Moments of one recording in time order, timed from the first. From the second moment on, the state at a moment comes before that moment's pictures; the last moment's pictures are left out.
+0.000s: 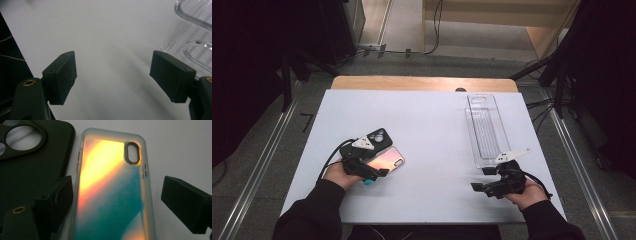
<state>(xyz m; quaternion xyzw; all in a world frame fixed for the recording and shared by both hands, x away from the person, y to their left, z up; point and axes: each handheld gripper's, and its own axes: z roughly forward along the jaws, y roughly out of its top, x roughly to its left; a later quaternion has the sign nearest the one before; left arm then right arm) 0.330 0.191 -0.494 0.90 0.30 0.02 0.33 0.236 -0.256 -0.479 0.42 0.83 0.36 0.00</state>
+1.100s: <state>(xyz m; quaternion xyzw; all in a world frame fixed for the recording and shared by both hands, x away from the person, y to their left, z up) 0.313 0.186 -0.502 0.90 0.27 0.10 0.32 0.236 -0.255 -0.479 0.41 0.84 0.36 0.00</state>
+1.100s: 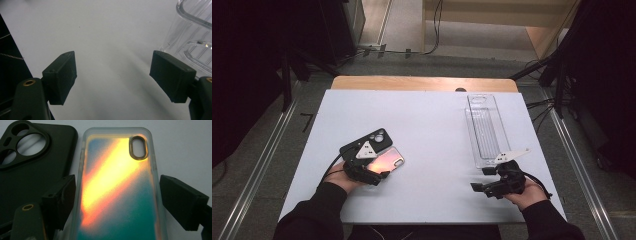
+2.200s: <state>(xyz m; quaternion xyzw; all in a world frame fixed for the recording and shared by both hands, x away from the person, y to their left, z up) 0.301 0.165 -0.451 0.88 0.29 0.06 0.38 0.234 -0.255 -0.476 0.40 0.83 0.40 0.02</state>
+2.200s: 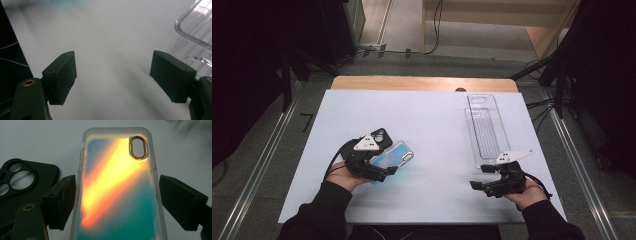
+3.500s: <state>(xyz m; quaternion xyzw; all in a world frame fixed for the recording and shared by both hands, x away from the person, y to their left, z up) 0.304 0.100 -0.447 0.81 0.35 0.08 0.46 0.245 -0.213 -0.449 0.42 0.80 0.44 0.01</state>
